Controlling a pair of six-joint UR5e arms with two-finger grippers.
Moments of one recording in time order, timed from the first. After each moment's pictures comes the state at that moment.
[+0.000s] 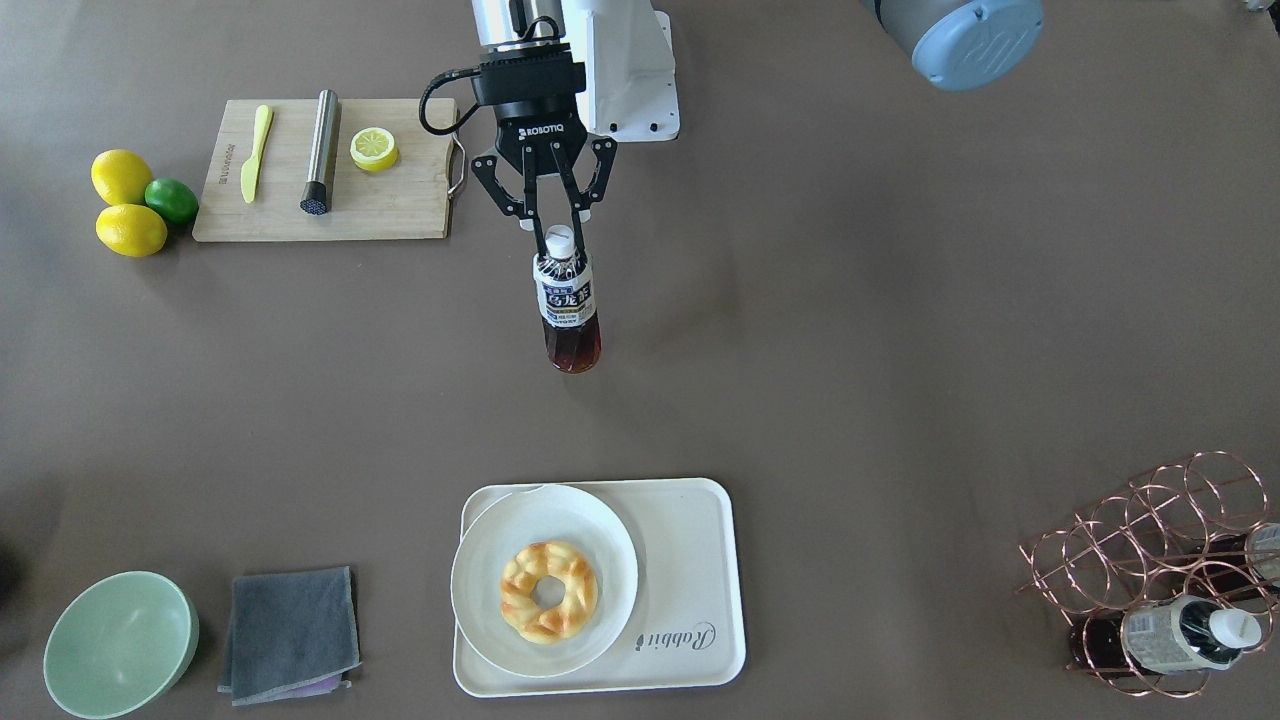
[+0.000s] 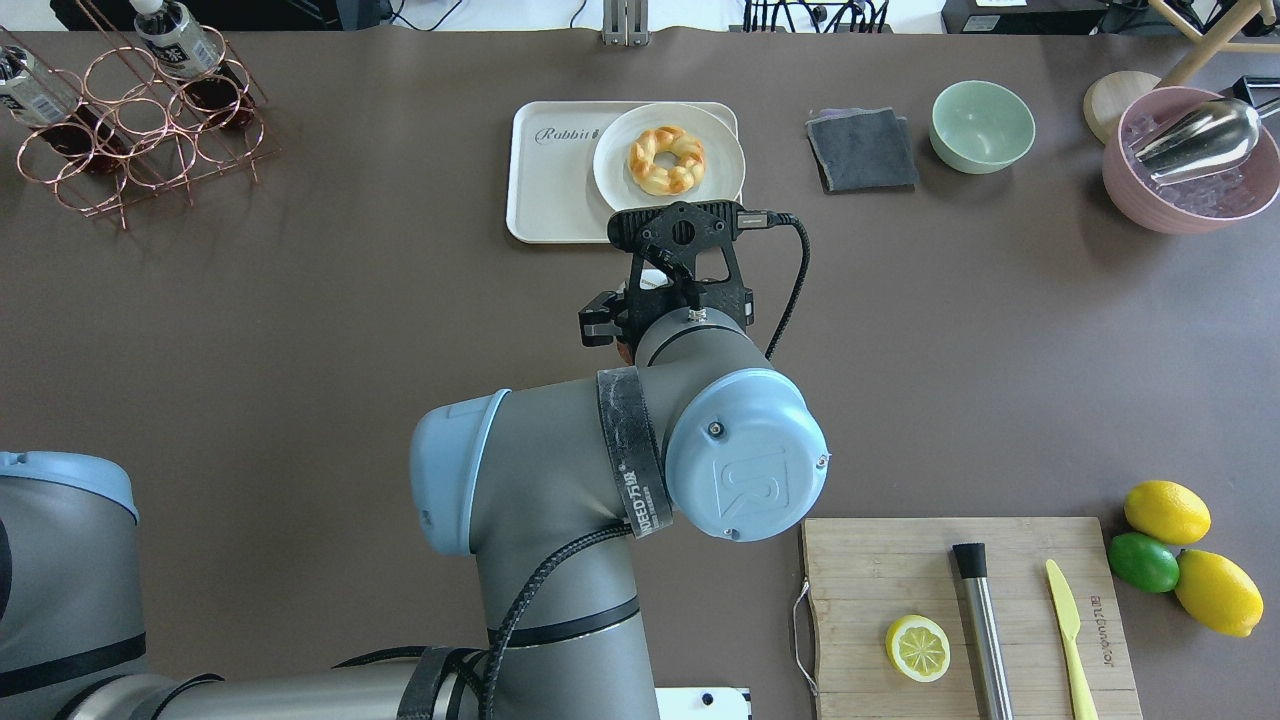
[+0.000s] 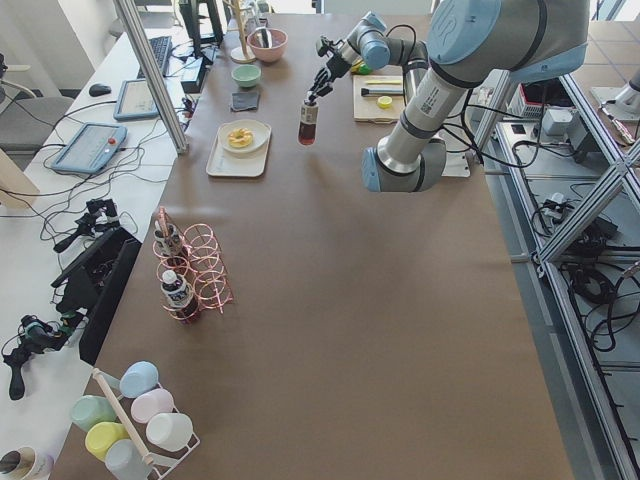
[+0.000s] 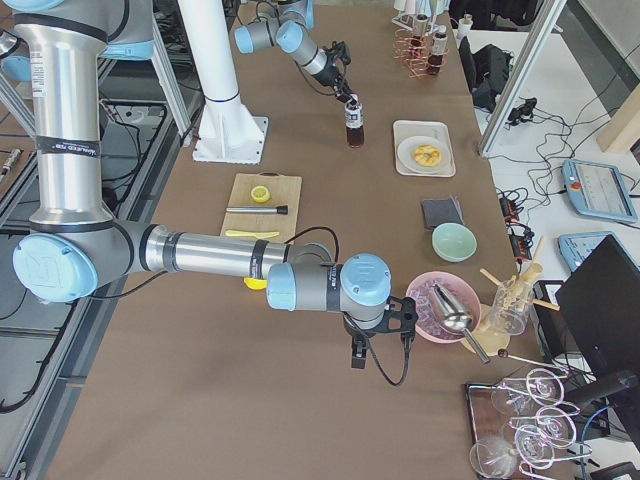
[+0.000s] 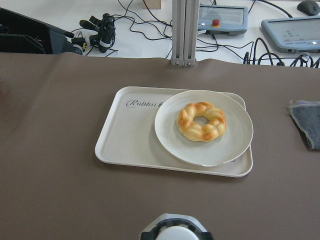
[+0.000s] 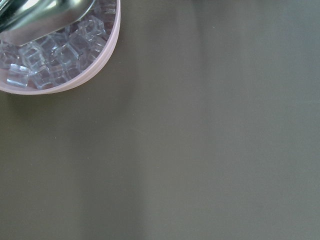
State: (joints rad) left arm -0.29 -2.58 -1.72 -1.20 -1.03 -1.50; right arm 1.63 -1.60 1.55 -1.48 2.38 0.08
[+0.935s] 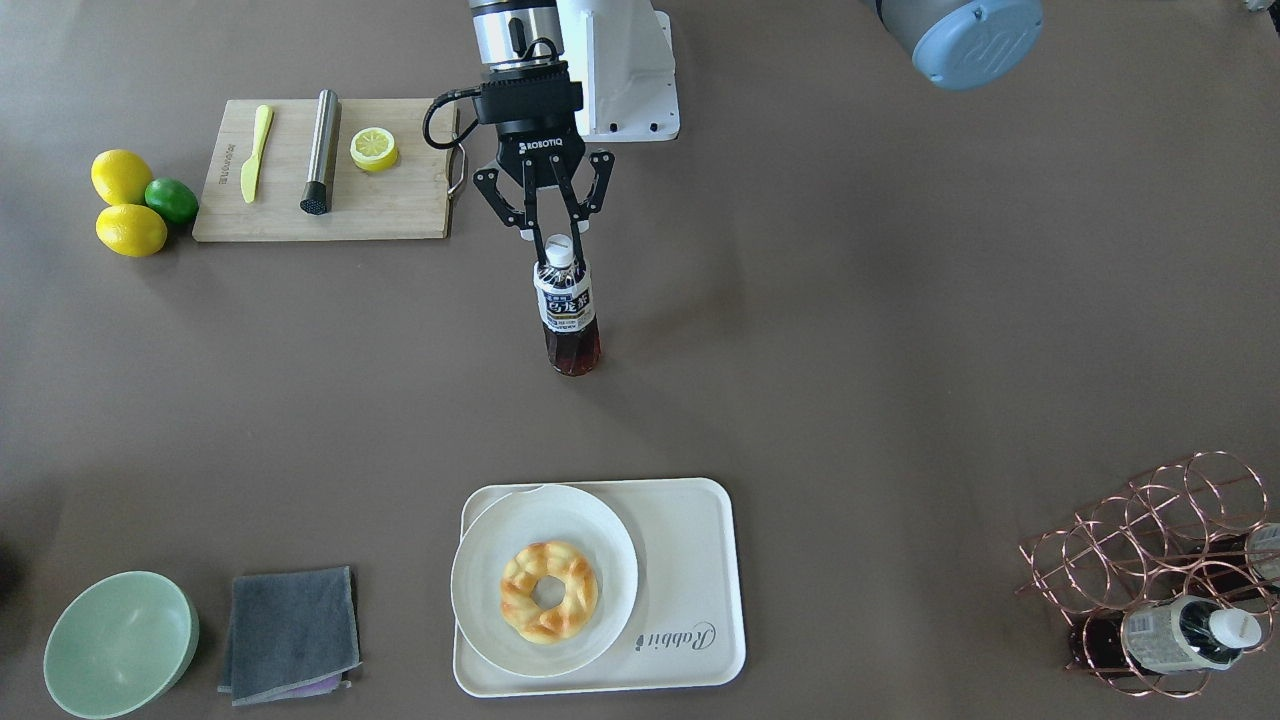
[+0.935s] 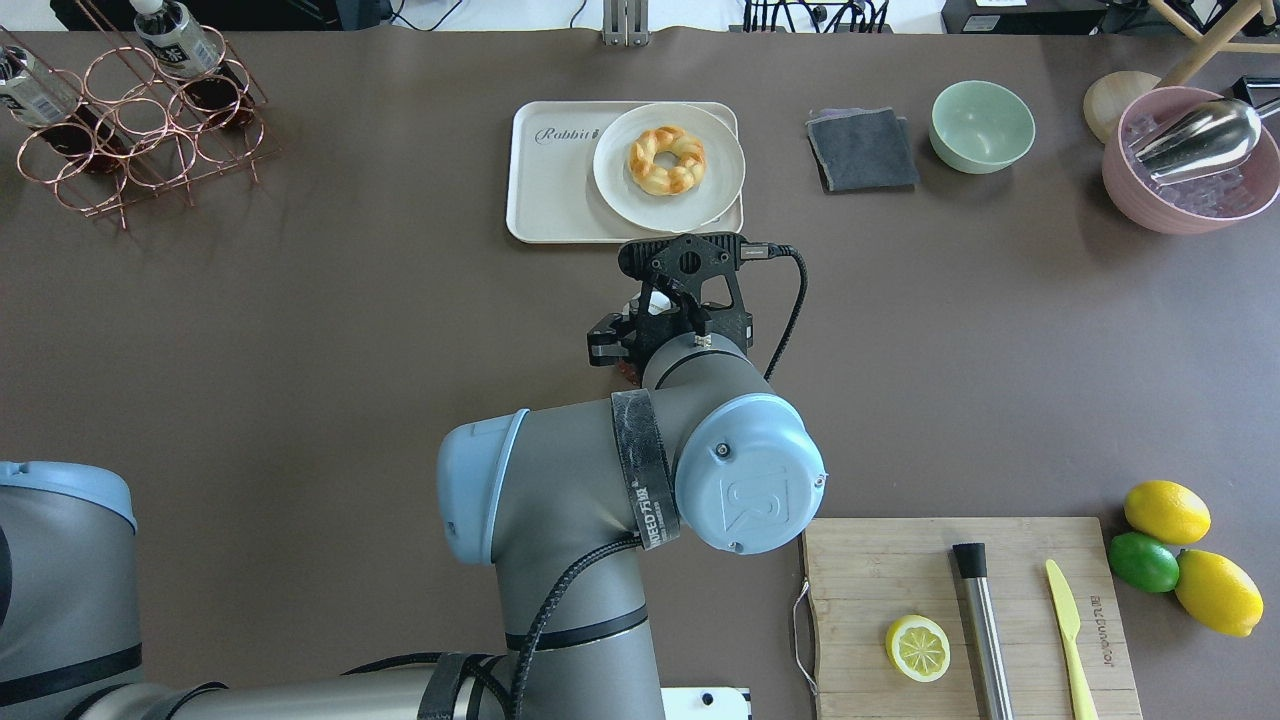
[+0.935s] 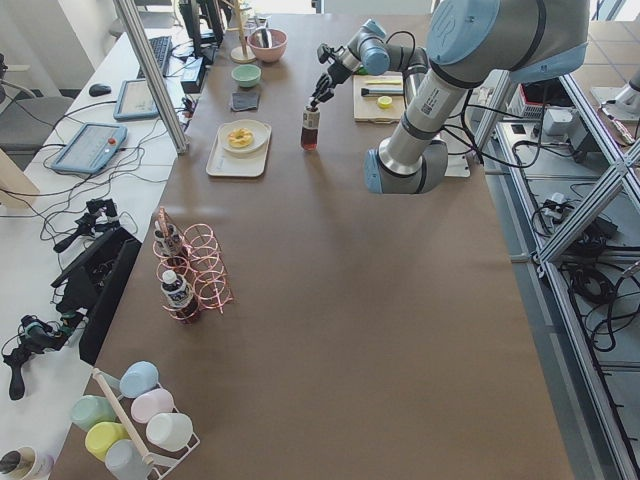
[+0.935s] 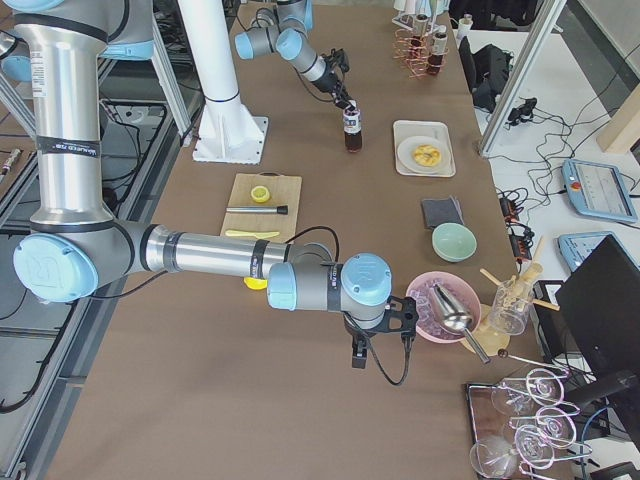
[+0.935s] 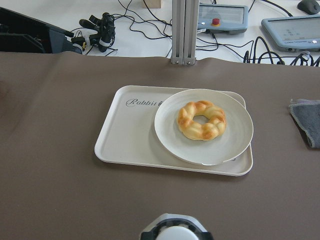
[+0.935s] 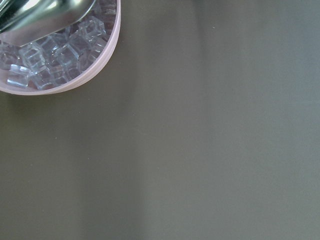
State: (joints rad) left arm -0.27 -2.56 -1.69 -1.24 -1.03 -1.50; right arm 1.63 -1.60 1.55 -1.48 2.38 0.08
